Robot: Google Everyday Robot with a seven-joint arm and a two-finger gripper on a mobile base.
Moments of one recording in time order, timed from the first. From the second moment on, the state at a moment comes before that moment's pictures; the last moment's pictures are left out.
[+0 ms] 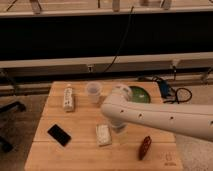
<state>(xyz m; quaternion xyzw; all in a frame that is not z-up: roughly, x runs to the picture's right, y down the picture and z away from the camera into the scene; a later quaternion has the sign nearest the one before) 0.040 0.215 0.696 -0.31 -0.05 -0.20 0.93</state>
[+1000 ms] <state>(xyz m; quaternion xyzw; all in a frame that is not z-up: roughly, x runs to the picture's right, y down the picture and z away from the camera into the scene) 0.016 0.260 0.763 -0.30 -0.10 -0.24 0.92</state>
